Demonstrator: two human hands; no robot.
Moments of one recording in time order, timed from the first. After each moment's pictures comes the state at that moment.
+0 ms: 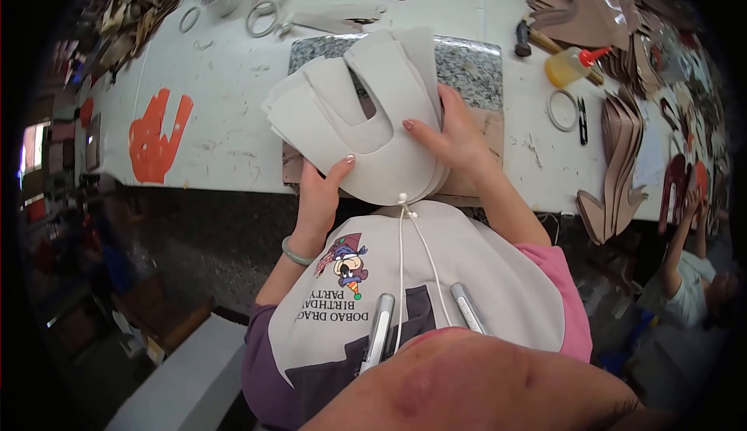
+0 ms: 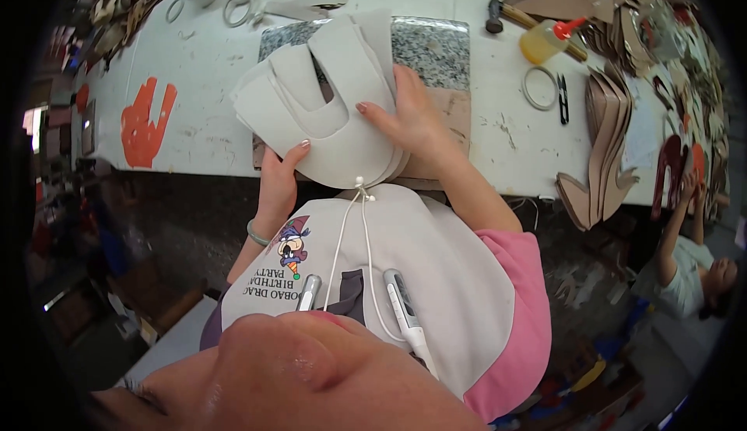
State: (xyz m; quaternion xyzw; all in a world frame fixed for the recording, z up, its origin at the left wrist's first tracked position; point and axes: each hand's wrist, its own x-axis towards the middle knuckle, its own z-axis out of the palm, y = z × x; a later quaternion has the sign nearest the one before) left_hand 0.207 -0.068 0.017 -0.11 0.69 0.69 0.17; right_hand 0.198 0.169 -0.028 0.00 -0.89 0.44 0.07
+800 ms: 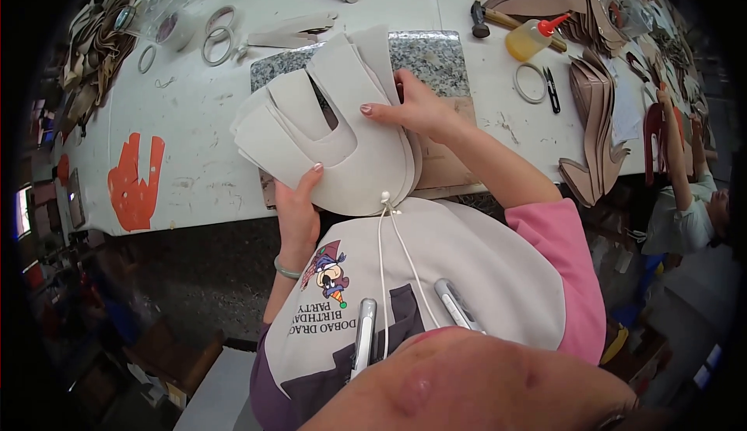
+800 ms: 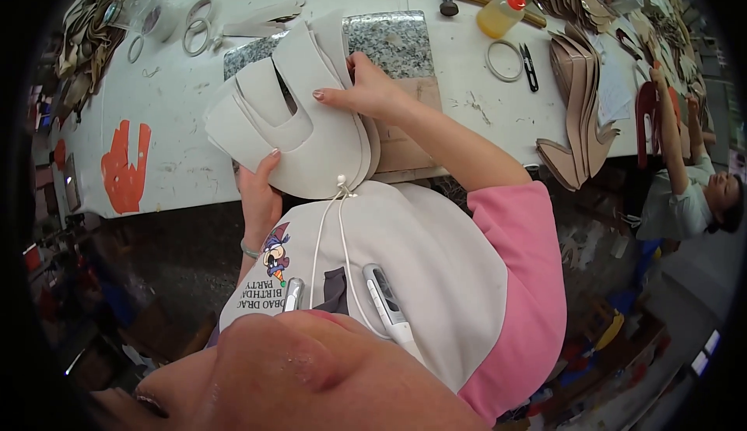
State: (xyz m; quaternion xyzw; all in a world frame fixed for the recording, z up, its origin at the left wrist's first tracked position) left_hand 0.202 -0.074 0.019 -0.14 0.64 0.74 0.16; right_hand 0.163 0.168 0.009 -0.13 -0.71 0.67 -0.17
